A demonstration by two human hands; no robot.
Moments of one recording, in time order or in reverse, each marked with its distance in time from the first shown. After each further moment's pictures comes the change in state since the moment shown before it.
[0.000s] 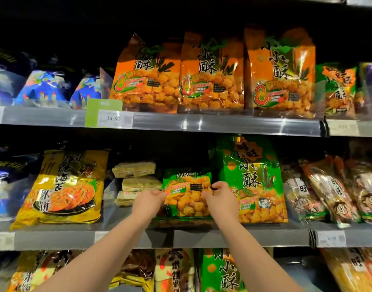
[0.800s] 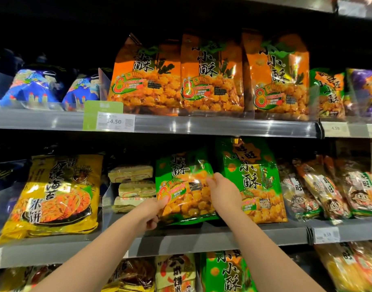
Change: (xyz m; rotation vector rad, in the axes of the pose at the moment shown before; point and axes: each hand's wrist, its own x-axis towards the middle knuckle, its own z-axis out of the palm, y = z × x) left_hand 0.020 -0.015 -0.011 -0.388 -0.416 -0.266; right_hand 0.015 -0.025 -0.002 -0.276 0.026 -0.097
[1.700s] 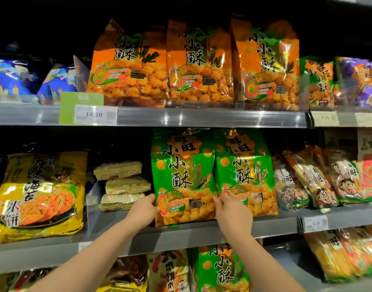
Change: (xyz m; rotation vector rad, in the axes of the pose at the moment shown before) left_hand 0.021 -0.012 0.020 0.661 0.174 0.328; right_hand -0.022 0.073 0.025 -0.245 0.141 -0.037
